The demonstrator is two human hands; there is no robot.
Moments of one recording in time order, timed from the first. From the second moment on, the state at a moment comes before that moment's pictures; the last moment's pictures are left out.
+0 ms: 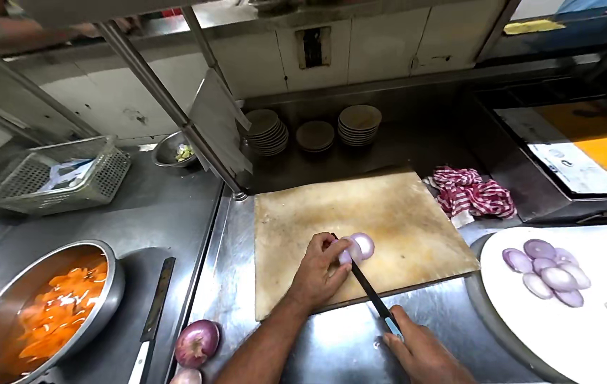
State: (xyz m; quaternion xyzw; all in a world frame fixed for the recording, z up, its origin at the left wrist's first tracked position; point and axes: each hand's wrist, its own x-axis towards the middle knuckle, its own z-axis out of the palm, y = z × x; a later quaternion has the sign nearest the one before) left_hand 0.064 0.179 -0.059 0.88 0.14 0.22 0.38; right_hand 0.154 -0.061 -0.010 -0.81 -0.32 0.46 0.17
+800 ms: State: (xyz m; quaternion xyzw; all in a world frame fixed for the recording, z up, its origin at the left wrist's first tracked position) left_hand 0.062 0.181 -0.060 0.85 0.13 0.25 0.45; right_hand 0.134 -0.081 0.009 -0.83 -0.36 0.35 0.25
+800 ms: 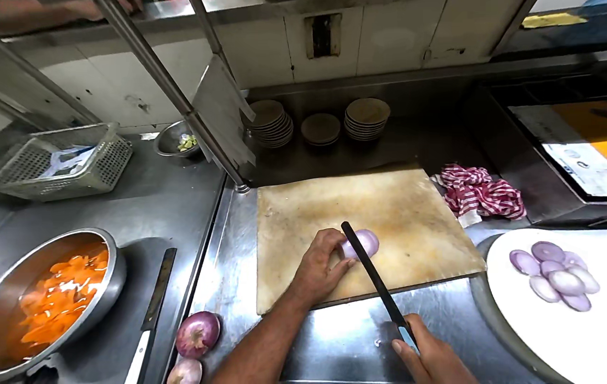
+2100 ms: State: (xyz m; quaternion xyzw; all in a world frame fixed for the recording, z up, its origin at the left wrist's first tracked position) left_hand 0.065 0.186 -0.051 0.85 0.17 0.23 0.45; right_hand 0.119 -0.047 -0.008 -0.84 -0.30 0.43 0.13
